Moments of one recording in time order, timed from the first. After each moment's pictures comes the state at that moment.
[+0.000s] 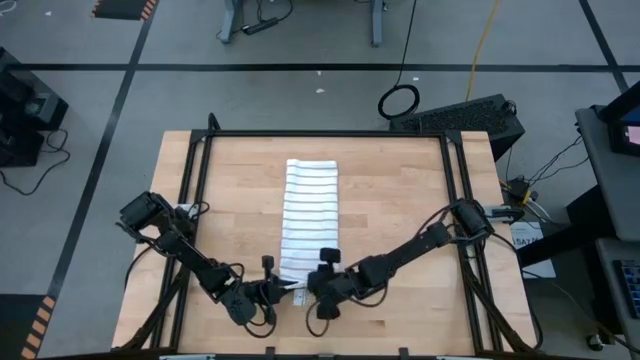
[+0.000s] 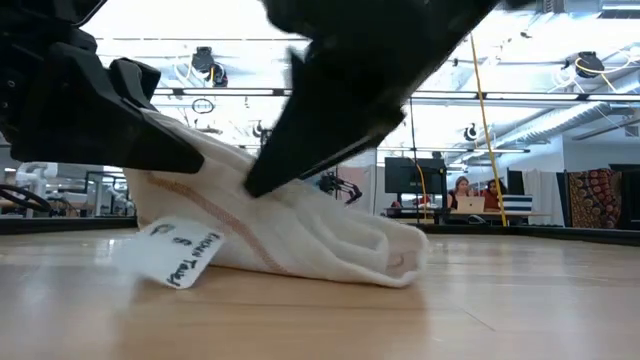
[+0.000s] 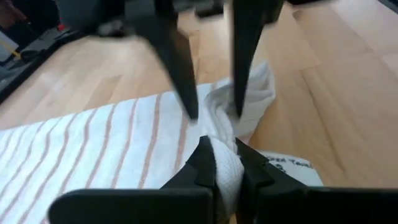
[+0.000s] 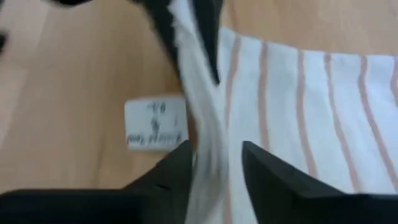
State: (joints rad) left arm -0.77 1.83 0.71 0.48 -0.83 -0.18; right arm 0.45 2.10 1.42 -0.18 0.36 0.36
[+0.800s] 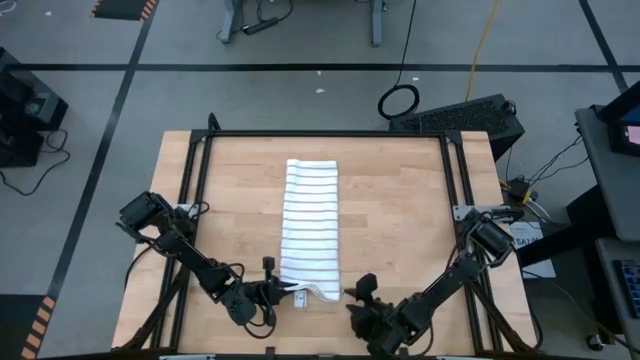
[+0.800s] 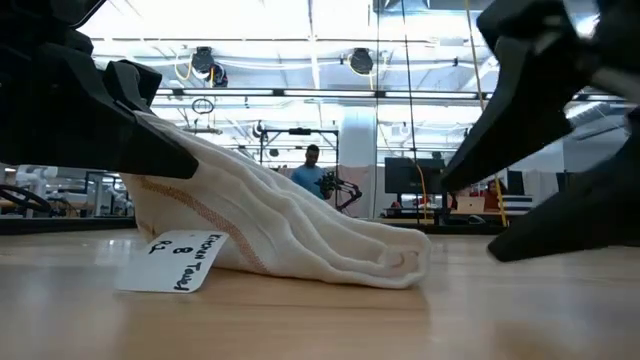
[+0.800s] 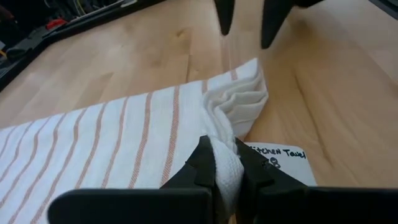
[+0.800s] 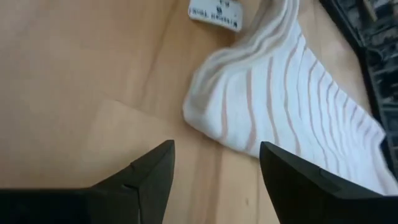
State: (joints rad) left arm -0.77 1.82 0.71 0.48 -0.79 -0.17; right arm 0.79 2.08 1.26 -0.35 0.85 0.22
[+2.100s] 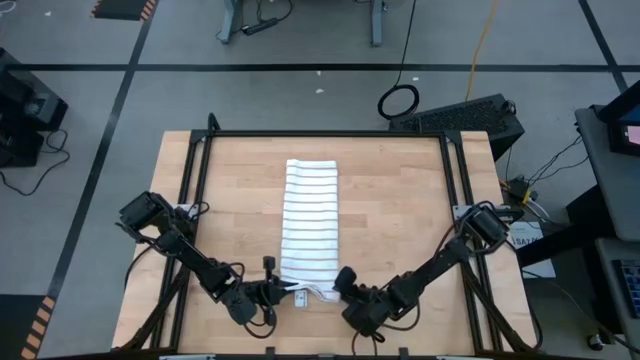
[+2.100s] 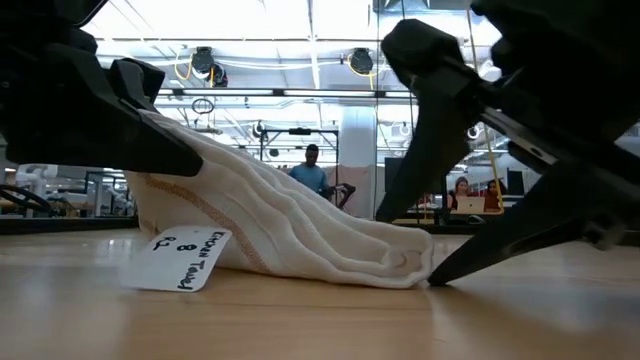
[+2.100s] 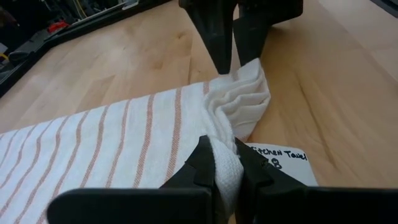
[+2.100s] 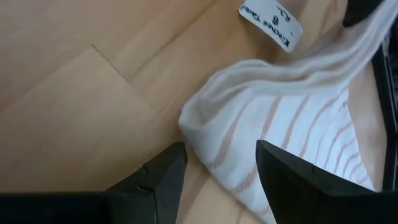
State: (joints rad) left arm -0.76 1.82 0.71 0.49 -0.79 -0.15; right arm 0.64 2.04 1.15 -0.10 0.59 -0.41
